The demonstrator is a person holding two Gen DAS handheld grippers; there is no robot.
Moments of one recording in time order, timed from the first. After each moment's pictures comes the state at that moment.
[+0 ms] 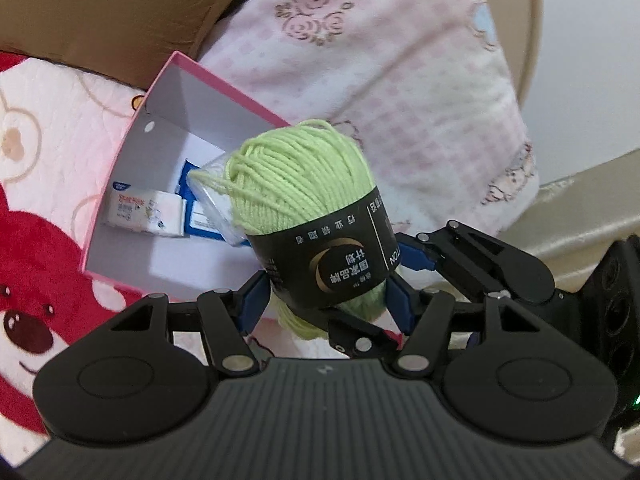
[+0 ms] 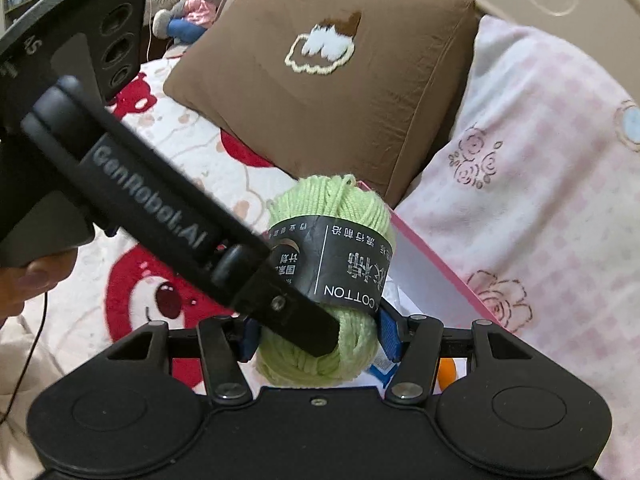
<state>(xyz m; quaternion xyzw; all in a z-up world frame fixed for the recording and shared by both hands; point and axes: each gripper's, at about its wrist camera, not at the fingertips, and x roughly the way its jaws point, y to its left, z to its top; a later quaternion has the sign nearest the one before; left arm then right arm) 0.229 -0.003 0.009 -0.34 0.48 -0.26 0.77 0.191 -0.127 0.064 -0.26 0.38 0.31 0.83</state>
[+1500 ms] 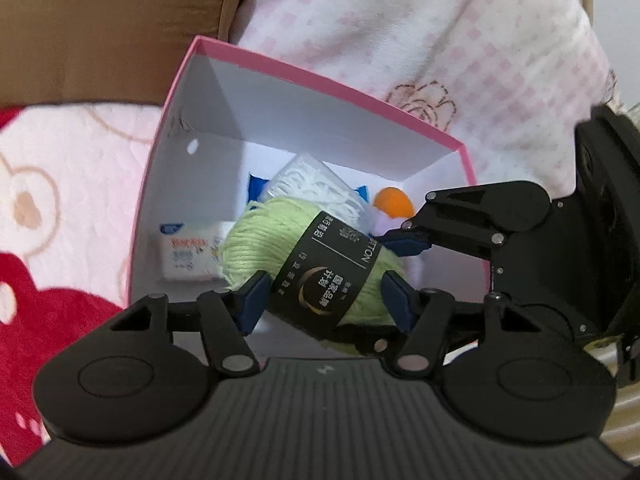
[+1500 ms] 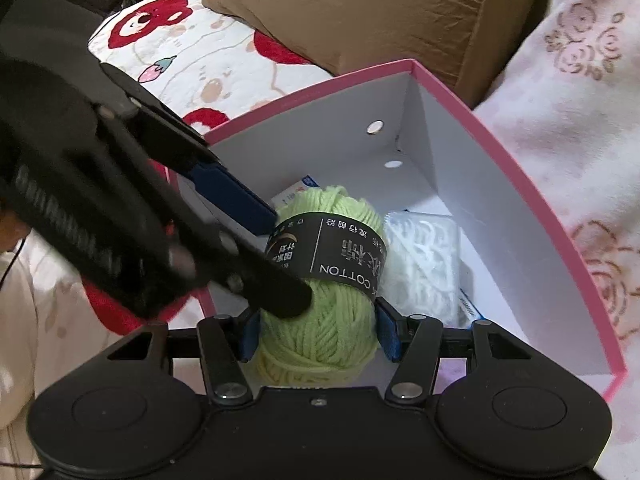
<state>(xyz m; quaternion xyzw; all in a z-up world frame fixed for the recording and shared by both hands) 0.264 -0.033 -0.062 -0.18 0.49 -0.22 0.83 0.270 -0.138 -0.051 -0.28 0.47 0.41 0.73</state>
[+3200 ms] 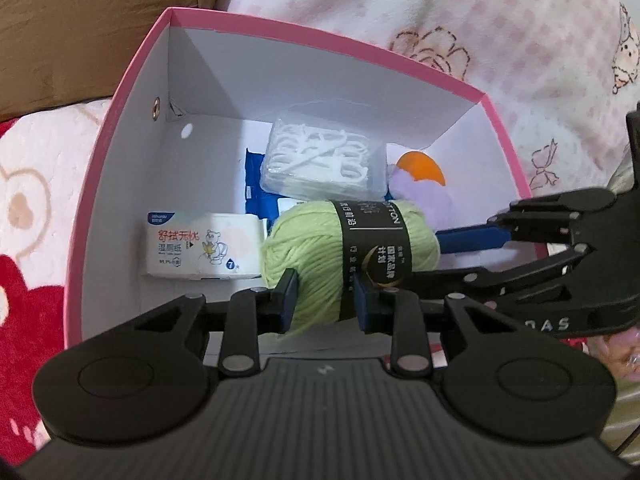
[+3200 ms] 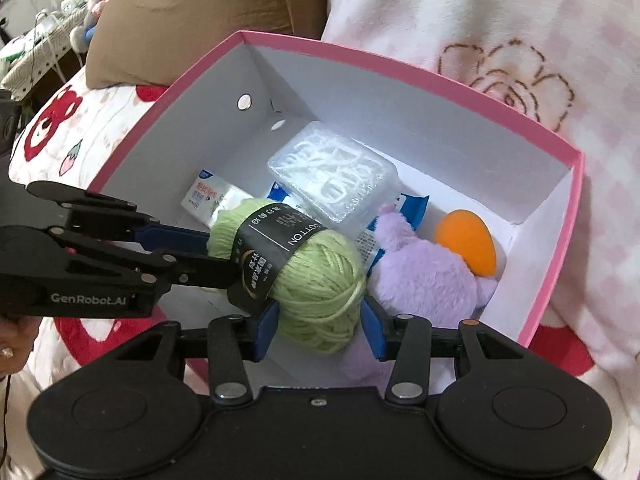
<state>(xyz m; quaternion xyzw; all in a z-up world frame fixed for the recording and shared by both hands) 0.254 -0.068 -0.098 -0.12 0.47 -0.20 0.85 0.274 -0.225 -0.084 -0.11 0.51 0.28 0.80</state>
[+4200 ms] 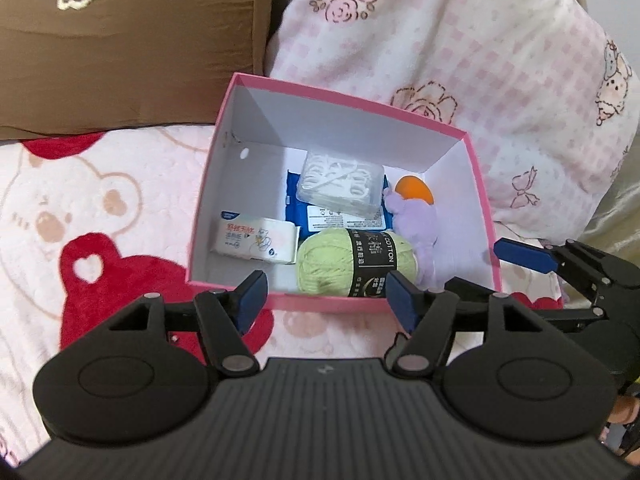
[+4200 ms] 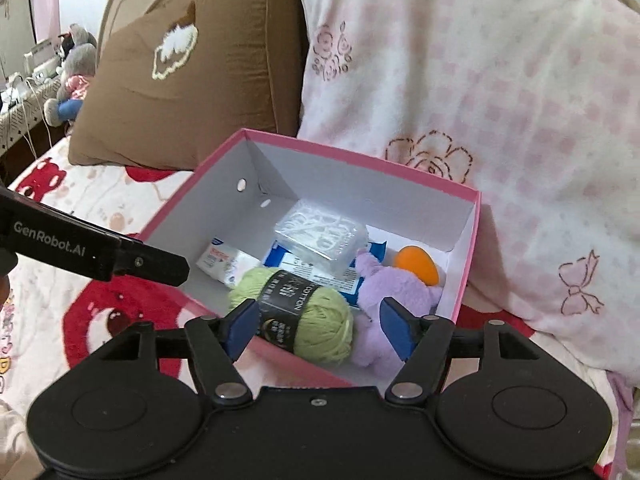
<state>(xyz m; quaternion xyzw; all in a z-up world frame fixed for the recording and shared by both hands) 0.196 -0.038 -0.002 -0.11 0.48 -0.13 0.86 0.186 -0.225 -0.020 -0.08 0.39 0.20 0.89</state>
